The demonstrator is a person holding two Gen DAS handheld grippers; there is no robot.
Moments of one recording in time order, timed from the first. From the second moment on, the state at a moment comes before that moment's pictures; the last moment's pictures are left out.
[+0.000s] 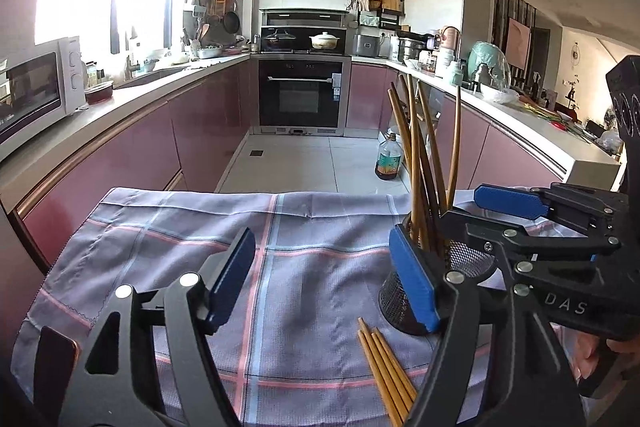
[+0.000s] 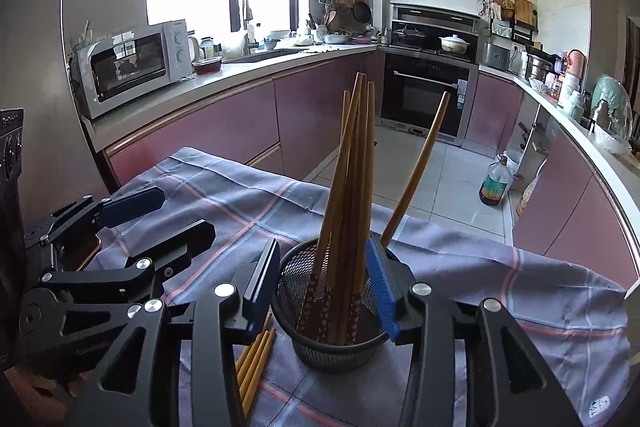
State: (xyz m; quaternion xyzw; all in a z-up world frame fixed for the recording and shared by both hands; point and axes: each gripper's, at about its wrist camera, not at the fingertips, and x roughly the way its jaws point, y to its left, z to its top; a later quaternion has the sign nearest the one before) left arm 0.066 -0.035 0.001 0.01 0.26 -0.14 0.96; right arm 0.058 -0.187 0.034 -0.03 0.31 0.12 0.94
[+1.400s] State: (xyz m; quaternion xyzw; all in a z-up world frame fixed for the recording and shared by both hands) left arm 0.002 -0.032 -0.075 0.06 0.37 -0.10 0.92; right arm -0.012 -0.172 -0.061 0.00 0.43 0.20 0.88
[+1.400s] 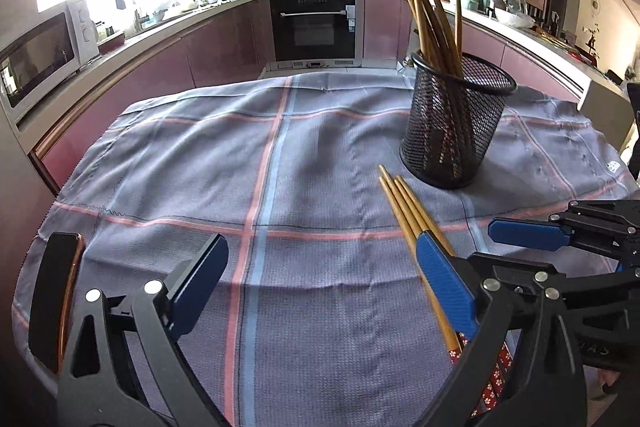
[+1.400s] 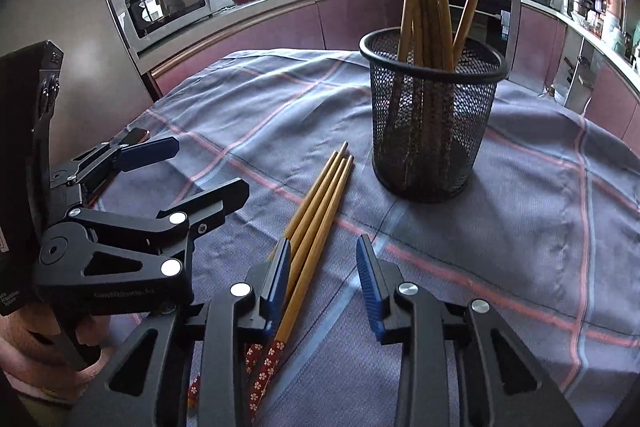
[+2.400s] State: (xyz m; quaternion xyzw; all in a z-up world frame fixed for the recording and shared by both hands) left arm 0.014 -0.053 -0.101 0.07 0.43 -0.16 0.89; right arm -0.005 -0.182 -0.076 0.02 0.46 0.20 0.87
